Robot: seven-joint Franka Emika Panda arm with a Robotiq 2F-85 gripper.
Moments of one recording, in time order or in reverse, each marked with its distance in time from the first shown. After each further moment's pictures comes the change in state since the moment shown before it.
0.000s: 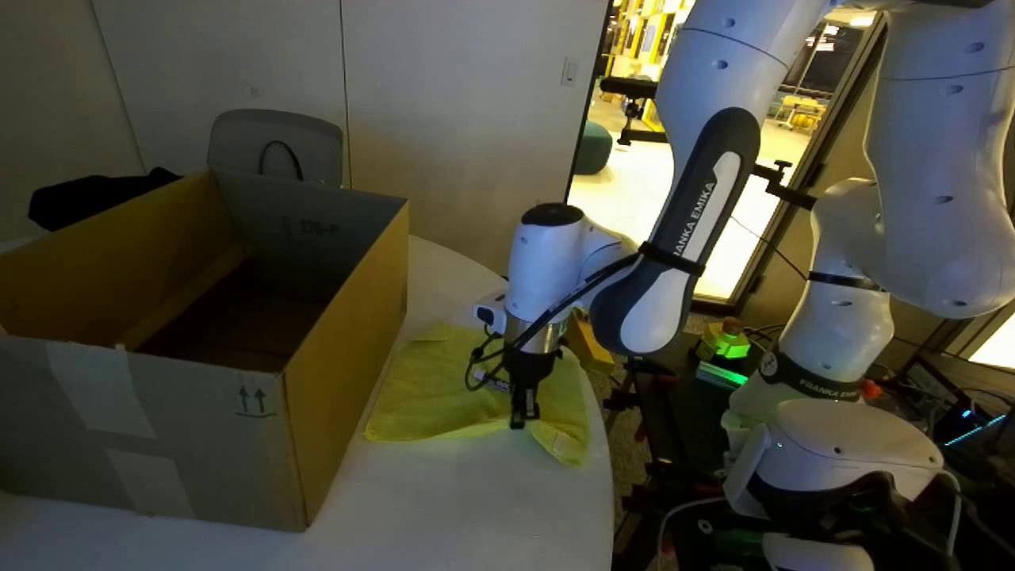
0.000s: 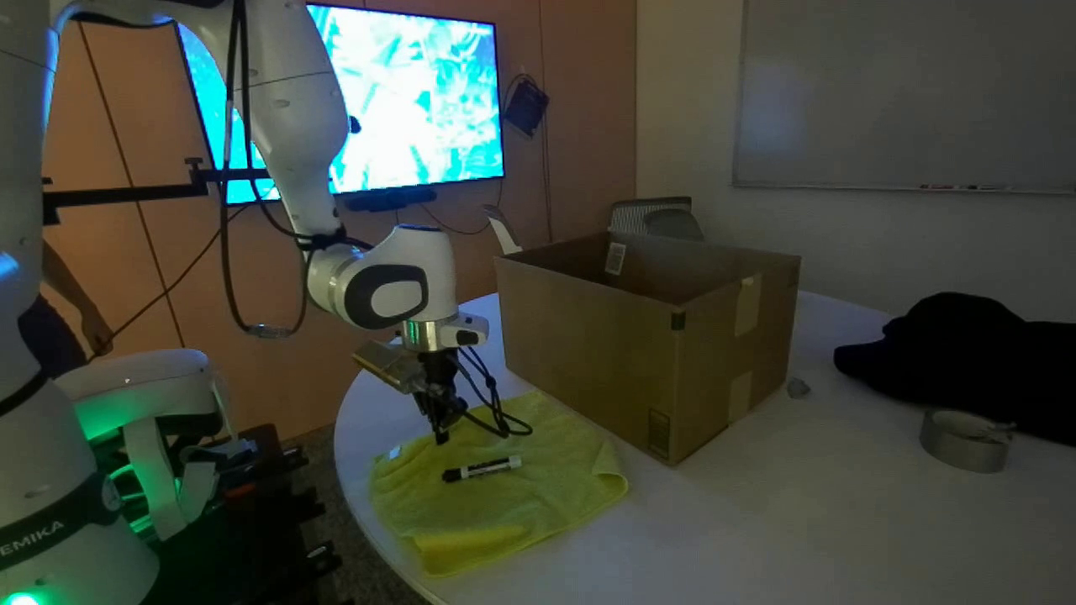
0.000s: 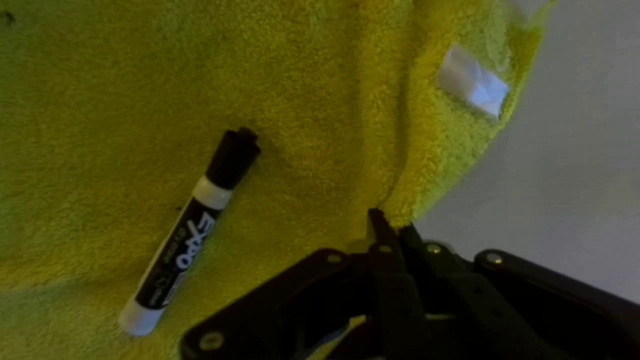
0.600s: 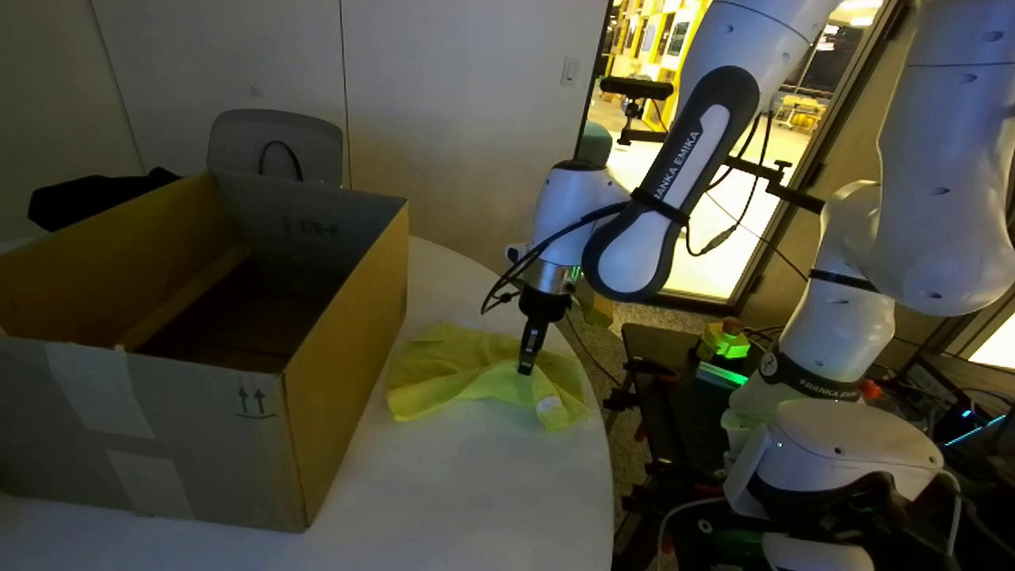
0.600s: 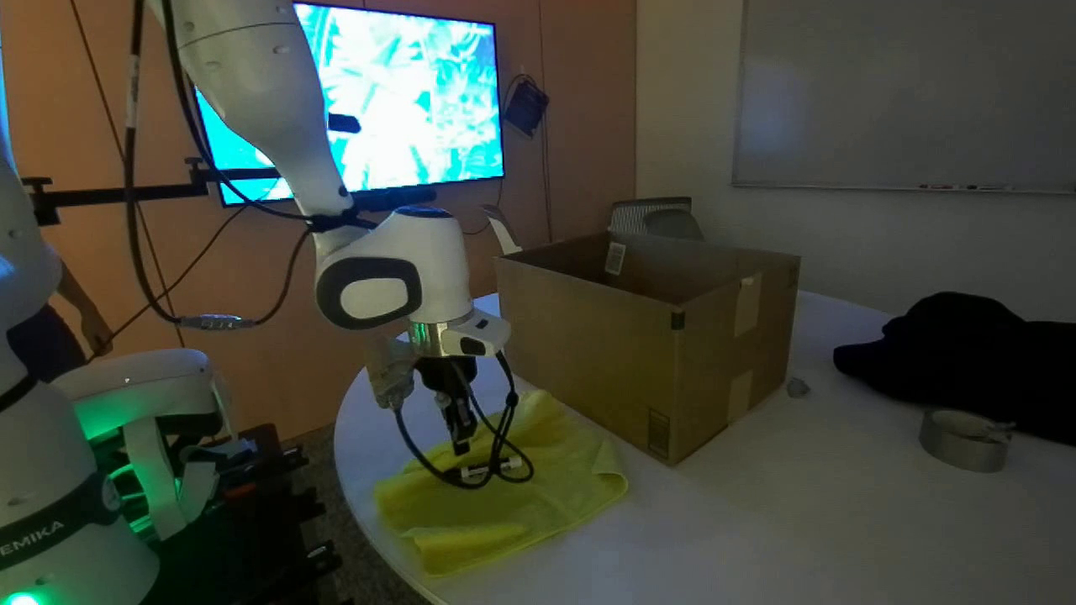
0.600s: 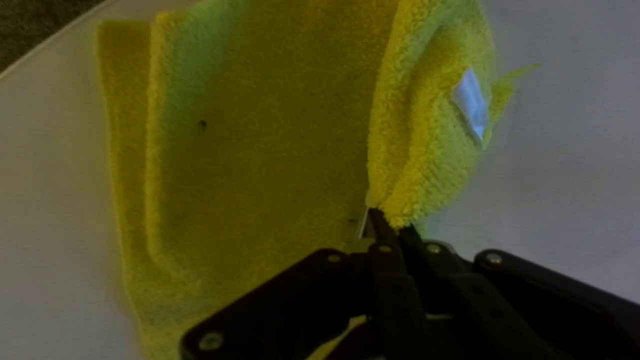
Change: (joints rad) arm -0.174 -0.134 -0.013 -0.102 0.213 0.034 -0.028
